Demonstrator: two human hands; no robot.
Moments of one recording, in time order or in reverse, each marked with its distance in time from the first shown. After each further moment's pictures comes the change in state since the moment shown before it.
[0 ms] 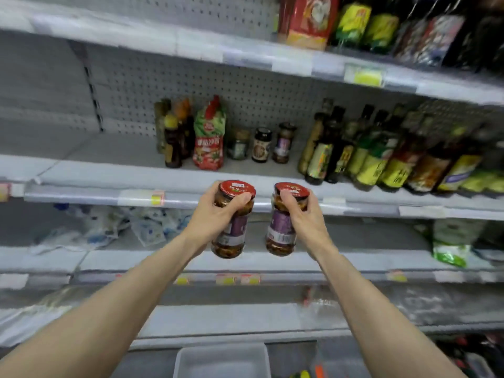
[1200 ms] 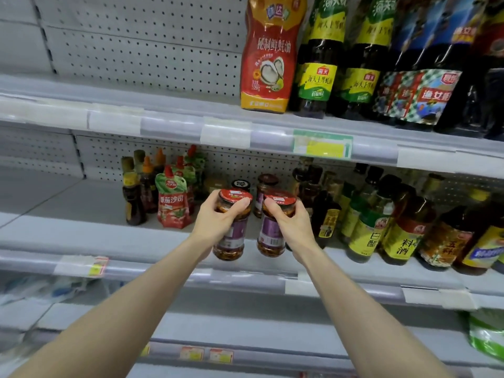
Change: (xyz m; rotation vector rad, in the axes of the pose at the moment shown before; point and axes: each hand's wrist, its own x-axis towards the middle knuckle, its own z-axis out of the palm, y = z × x) left_hand 0.162 0.083 0.124 0.016 0.196 0.055; right_hand 0.192 -0.072 -0.085 0.030 -0.075 -0.064
